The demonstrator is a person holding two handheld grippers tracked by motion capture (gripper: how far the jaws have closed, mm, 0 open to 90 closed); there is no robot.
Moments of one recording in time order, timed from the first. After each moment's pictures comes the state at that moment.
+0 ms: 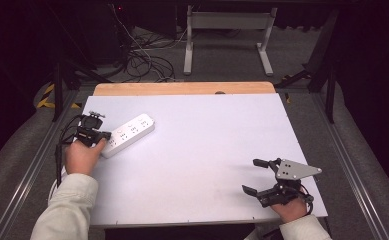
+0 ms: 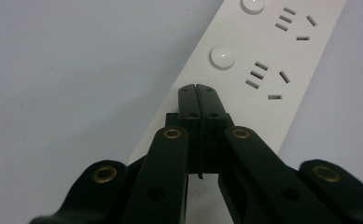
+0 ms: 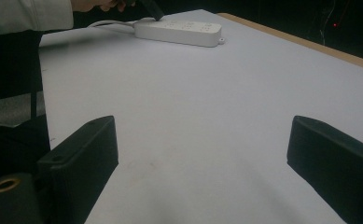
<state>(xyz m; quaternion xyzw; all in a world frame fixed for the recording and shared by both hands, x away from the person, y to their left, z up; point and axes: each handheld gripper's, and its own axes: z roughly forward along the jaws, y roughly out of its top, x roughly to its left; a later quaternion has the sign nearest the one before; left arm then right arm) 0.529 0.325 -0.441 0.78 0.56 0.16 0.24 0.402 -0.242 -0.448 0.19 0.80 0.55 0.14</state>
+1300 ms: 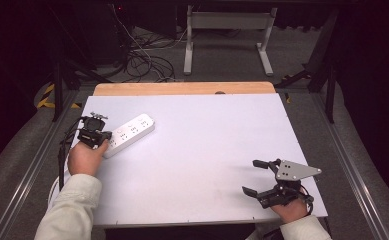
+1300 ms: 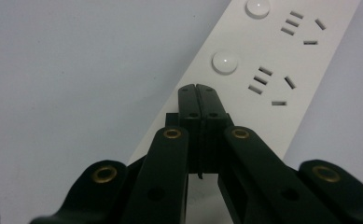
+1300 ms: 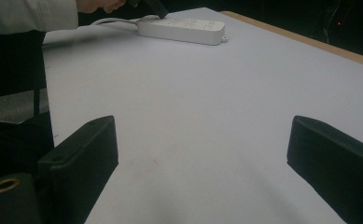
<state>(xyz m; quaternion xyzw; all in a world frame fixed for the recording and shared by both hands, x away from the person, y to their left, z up) 0.524 0.312 -0.439 0.77 0.56 0.20 0.23 0.401 -0.242 -0.448 0.19 0.80 0.54 0.14</state>
